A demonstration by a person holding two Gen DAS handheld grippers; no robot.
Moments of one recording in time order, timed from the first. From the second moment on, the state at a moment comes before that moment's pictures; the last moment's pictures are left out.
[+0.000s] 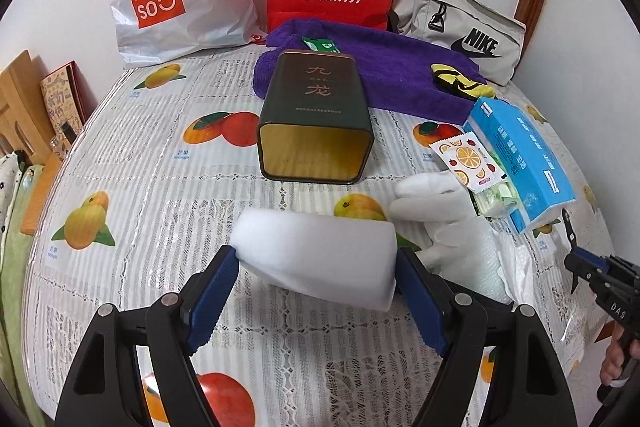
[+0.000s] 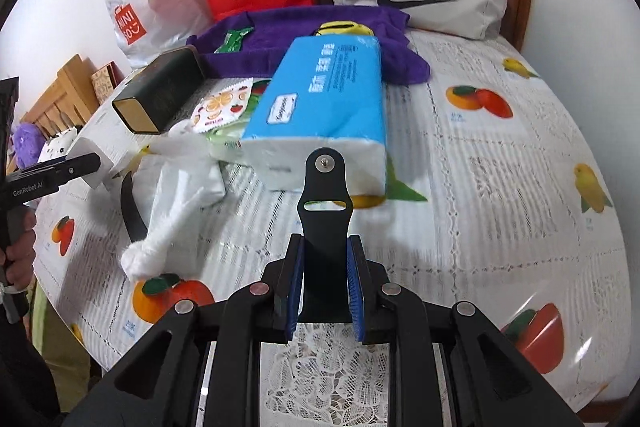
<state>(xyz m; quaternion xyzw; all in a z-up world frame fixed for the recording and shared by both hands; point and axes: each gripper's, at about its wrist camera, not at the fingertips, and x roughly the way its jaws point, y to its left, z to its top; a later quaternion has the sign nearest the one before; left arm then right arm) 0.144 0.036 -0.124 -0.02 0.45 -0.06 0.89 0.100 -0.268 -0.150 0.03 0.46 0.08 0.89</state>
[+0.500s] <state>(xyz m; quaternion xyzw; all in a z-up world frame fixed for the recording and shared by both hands) 0.146 0.031 -0.104 -0.03 0.45 -0.05 0.89 0.097 -0.271 -0.145 0.04 0.46 0.11 0.88</state>
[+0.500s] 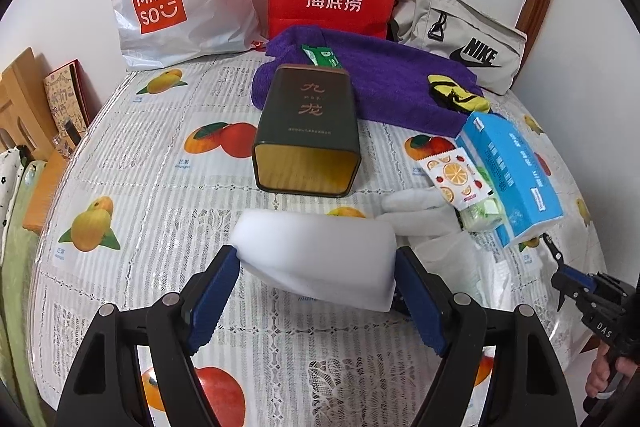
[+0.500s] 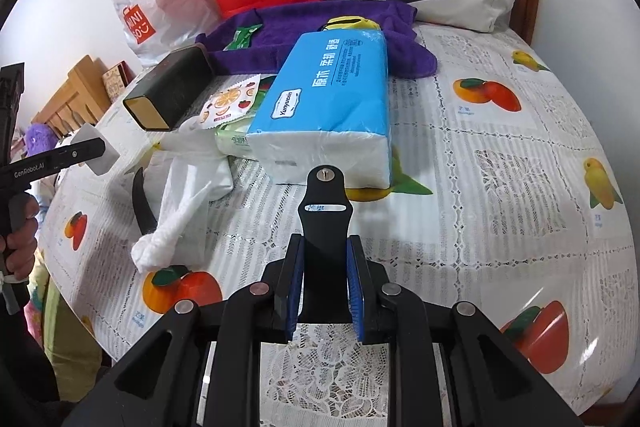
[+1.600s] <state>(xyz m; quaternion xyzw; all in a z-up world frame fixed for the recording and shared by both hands) 0.221 0.046 -0.026 -0.03 0.39 -0.06 0.92 0.180 -0.253 -0.060 0.01 0.40 0.11 0.91</state>
